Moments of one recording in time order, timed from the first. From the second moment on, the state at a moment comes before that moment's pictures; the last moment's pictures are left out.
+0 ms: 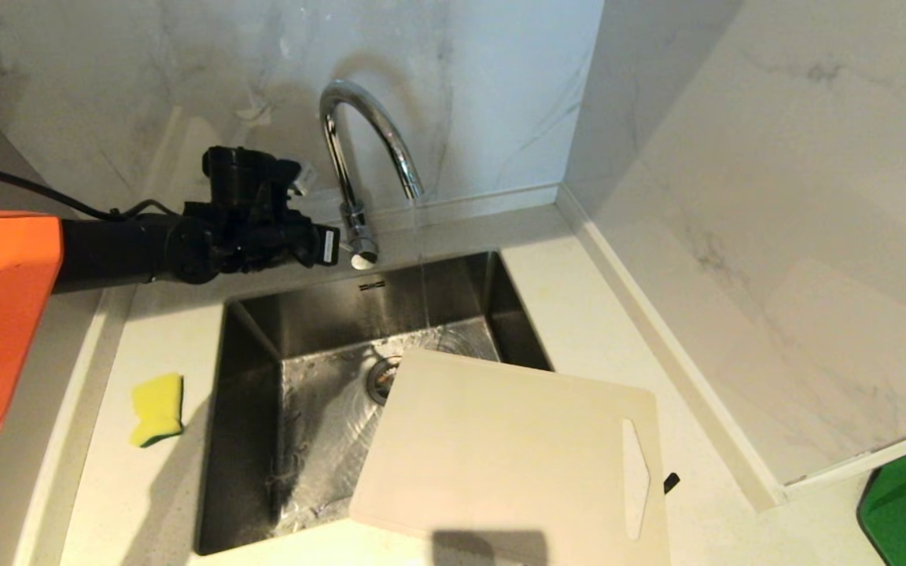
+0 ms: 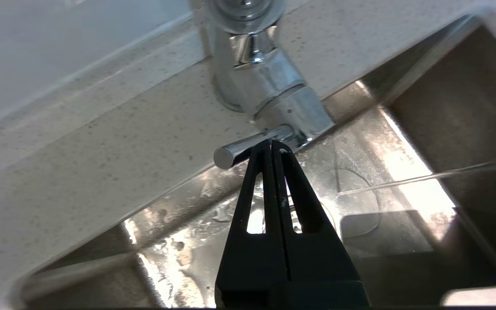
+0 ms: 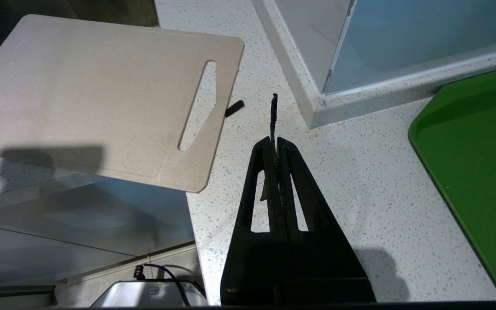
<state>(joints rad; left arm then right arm) -0.29 2.28 -1.98 -0.05 0.04 0.09 0.01 0.00 0.00 0.00 -0.01 0.02</state>
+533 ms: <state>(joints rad) -0.28 2.29 -1.98 -0.07 0.04 0.14 0.01 0.00 0.00 0.00 -0.01 0.02</state>
